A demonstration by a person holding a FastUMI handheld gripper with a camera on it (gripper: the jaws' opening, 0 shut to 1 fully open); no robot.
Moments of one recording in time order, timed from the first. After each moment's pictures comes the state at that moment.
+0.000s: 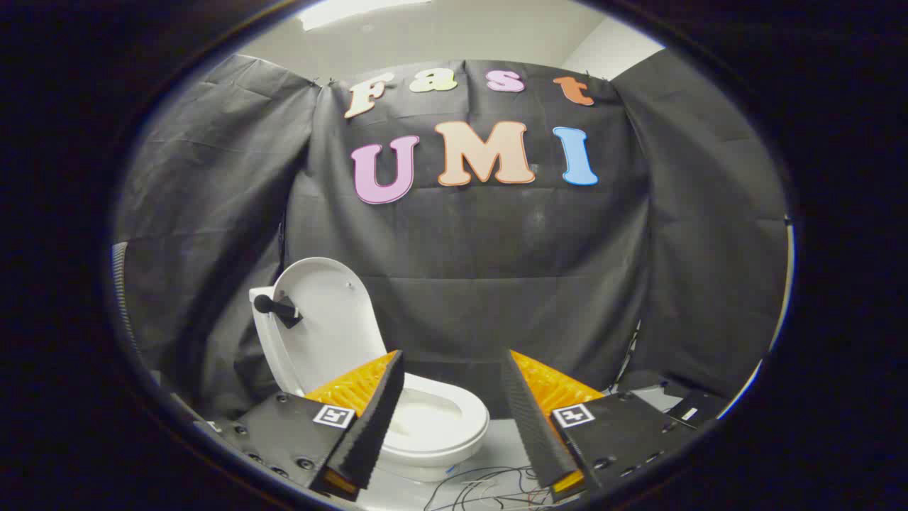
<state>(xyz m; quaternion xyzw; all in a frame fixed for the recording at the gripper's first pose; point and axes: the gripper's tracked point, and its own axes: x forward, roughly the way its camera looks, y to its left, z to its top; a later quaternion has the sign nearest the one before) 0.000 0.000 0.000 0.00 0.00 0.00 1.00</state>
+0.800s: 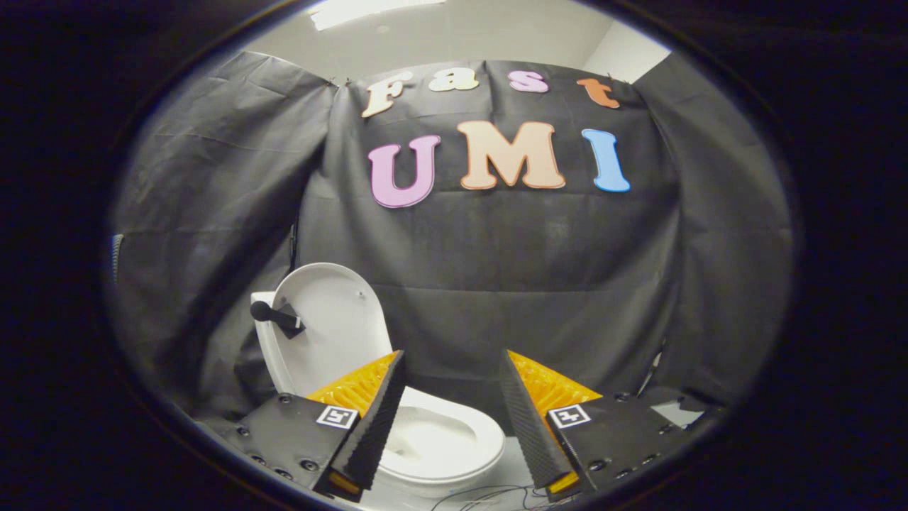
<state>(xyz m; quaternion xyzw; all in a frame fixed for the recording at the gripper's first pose) 0.077 0.033 0.011 -0.02 -0.02 0.04 1.00</state>
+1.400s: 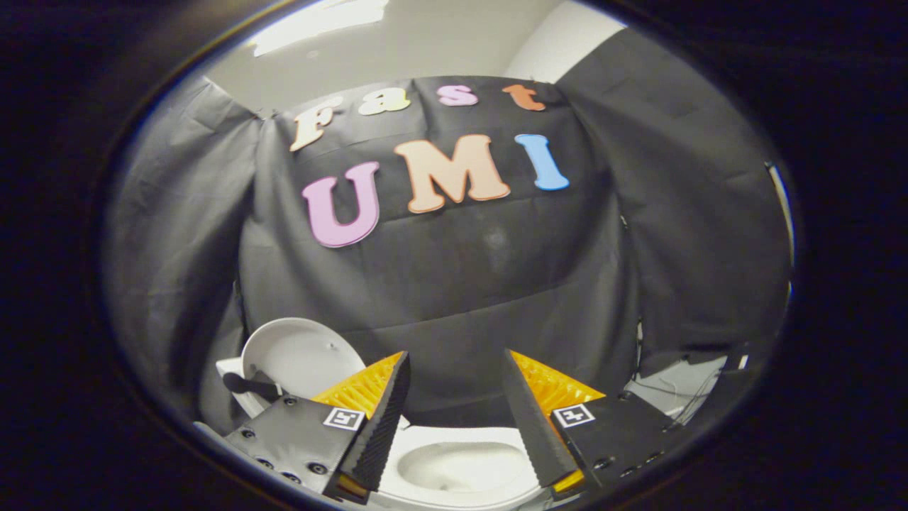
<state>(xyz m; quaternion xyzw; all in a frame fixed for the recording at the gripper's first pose) 0.112 0.075 0.019 0.12 -0.08 -0.12 0.98</state>
